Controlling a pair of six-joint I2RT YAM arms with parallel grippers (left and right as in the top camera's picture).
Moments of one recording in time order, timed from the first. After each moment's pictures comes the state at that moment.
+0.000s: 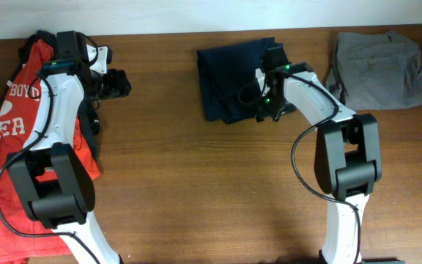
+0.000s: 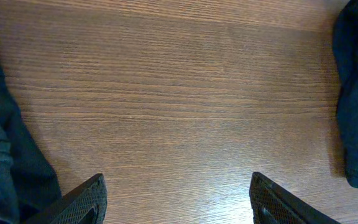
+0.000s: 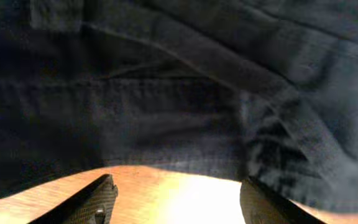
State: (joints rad) left arm 0.12 2.07 1.76 -0.84 0.25 0.02; right arm 0.21 2.21 1.74 -0.95 -0.03 -0.01
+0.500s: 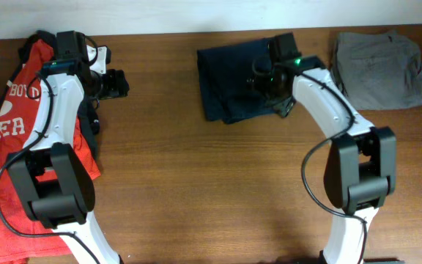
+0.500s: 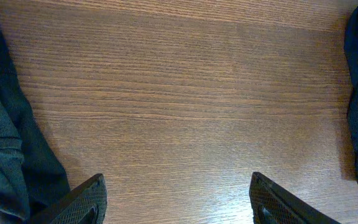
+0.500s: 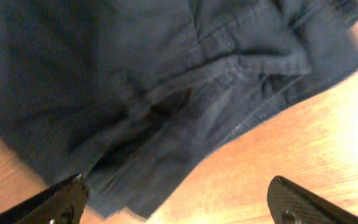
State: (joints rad) left arm 0.12 2.07 1.76 -0.84 0.22 0.02; right arm 0.21 2.09 1.67 -0.81 -0.14 0.89
